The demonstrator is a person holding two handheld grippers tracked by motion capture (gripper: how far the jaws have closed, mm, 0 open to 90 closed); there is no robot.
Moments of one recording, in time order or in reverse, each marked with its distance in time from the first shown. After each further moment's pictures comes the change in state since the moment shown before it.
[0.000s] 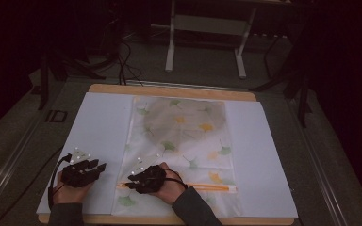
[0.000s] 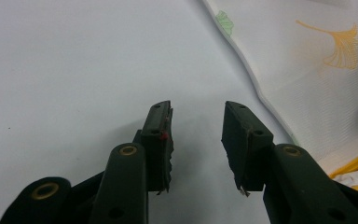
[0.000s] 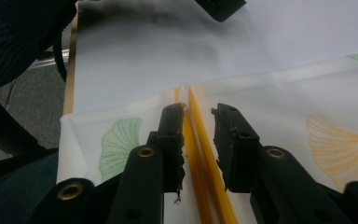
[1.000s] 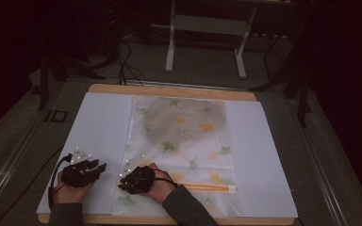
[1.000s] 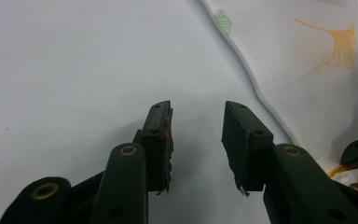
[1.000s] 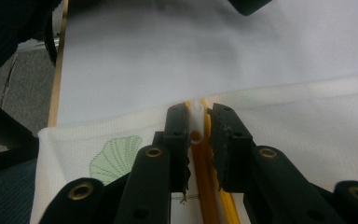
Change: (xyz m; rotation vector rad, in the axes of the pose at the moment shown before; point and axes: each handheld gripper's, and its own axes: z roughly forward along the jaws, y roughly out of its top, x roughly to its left) left arm 0.000 0.000 0.001 0.004 -0.003 0.009; right arm 0.002 0.010 0.032 0.072 0.020 -0.034
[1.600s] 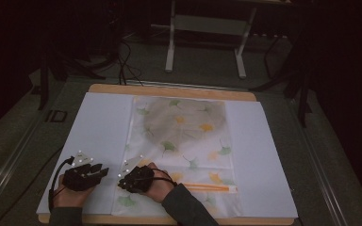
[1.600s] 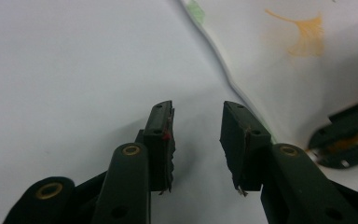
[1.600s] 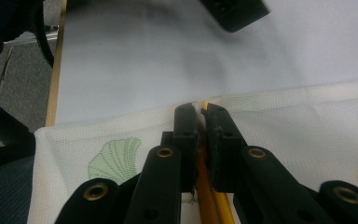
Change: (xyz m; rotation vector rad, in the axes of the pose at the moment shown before) left arm -0.010 -0.004 -0.005 0.025 -0.063 0.021; right arm 0.001 0.004 0.000 0.016 -0.008 -0.023
